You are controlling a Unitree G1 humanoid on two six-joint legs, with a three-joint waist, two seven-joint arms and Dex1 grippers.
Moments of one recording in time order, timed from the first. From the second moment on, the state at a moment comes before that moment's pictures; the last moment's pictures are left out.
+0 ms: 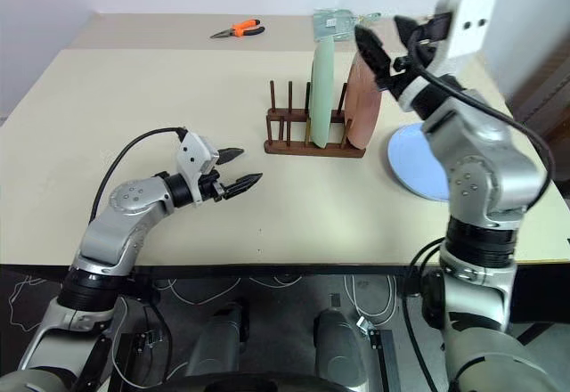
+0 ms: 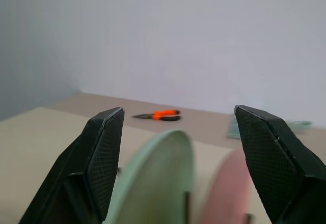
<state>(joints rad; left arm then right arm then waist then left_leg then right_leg) -0.38 0.46 -0.11 -0.15 -0.26 0.38 -0.72 -0.68 -0.52 -0.29 -0.29 0.62 0.69 0.29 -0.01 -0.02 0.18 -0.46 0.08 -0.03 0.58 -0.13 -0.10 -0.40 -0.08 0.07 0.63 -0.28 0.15</state>
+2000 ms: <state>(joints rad) -0.43 0.54 -0.02 0.15 -0.16 0.16 -0.70 -0.80 -0.02 -0.19 -0.39 1.21 0.62 -0.18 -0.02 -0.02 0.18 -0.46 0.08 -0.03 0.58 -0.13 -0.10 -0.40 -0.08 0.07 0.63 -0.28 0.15</state>
